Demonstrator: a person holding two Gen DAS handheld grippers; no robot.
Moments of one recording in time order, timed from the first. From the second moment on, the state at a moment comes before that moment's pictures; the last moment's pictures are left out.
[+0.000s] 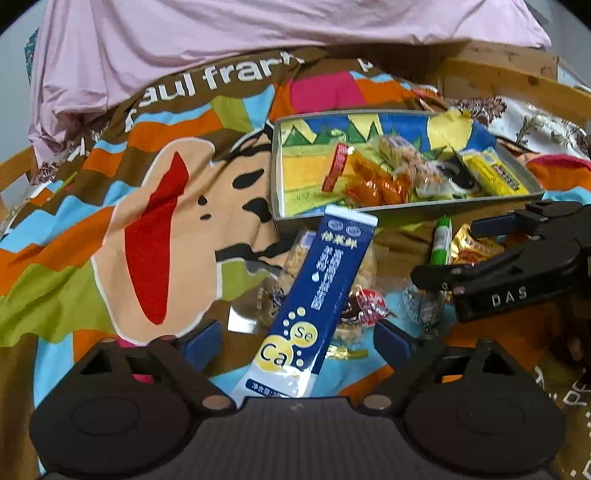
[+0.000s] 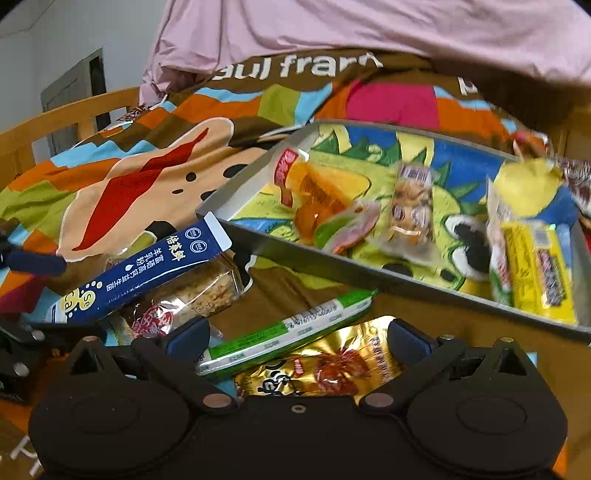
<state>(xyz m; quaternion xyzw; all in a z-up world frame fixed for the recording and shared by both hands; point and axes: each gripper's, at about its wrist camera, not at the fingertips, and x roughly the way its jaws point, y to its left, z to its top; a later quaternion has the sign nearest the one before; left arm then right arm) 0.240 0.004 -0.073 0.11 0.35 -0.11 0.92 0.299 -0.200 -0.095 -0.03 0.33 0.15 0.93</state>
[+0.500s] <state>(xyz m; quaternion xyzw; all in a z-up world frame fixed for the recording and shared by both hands) 0.248 0.011 -0.065 0.01 0.40 -0.14 0.91 0.285 -0.205 -0.081 0.00 0.35 0.19 0.92</state>
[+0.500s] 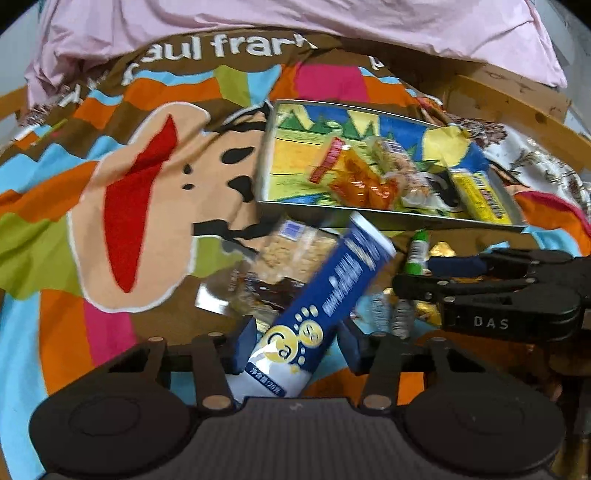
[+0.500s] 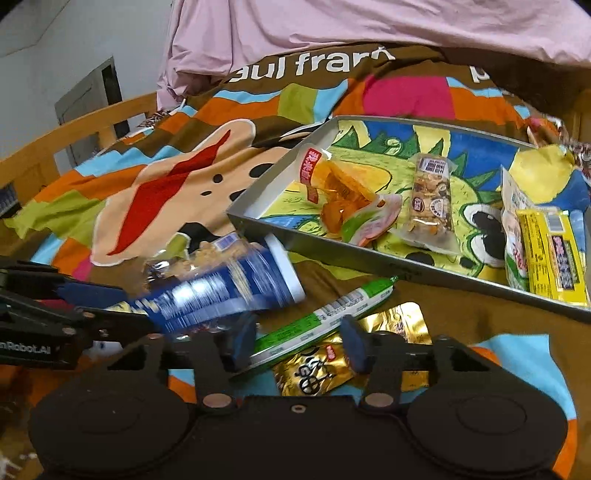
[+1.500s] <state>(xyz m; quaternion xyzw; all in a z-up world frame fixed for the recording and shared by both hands) 0.240 -0.022 -0.074 0.13 0.41 -0.12 0.89 0.269 -0.183 -0.077 -0.07 0.37 0.19 0.91</state>
